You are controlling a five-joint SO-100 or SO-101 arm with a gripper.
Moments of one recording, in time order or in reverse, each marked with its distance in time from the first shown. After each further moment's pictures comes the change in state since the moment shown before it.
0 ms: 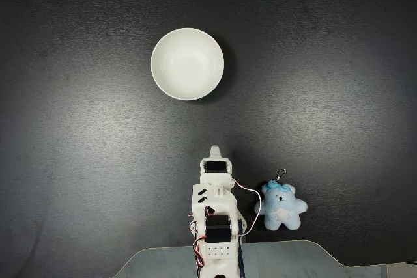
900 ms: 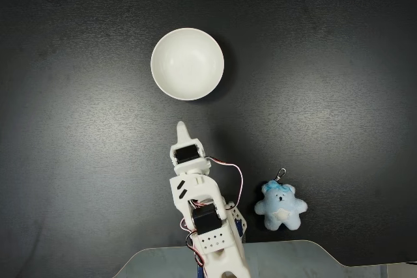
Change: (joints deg) arm -16.9 -20.4 -8.9 -31.6 0.1
